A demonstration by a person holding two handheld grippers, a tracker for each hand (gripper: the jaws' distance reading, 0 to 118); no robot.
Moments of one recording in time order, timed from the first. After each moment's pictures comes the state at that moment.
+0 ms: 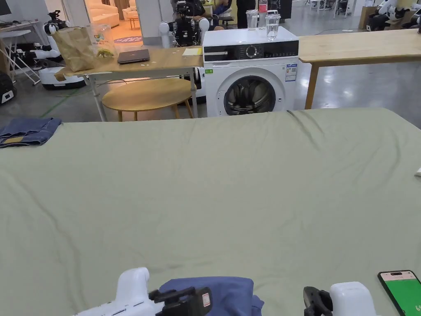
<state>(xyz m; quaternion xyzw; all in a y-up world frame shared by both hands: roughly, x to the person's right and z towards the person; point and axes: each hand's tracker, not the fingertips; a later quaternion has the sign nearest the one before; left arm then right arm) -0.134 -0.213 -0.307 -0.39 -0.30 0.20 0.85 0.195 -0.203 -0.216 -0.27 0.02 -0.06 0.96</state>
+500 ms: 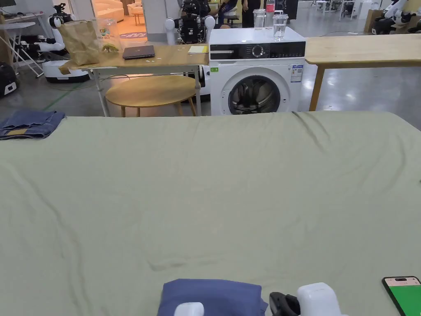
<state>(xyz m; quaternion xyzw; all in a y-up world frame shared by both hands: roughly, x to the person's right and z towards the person) -0.087 -0.256 -0.286 -0.43 -0.36 0.21 0.80 0.149 -0.200 -0.231 -0.29 0.11 -0.07 0.95</state>
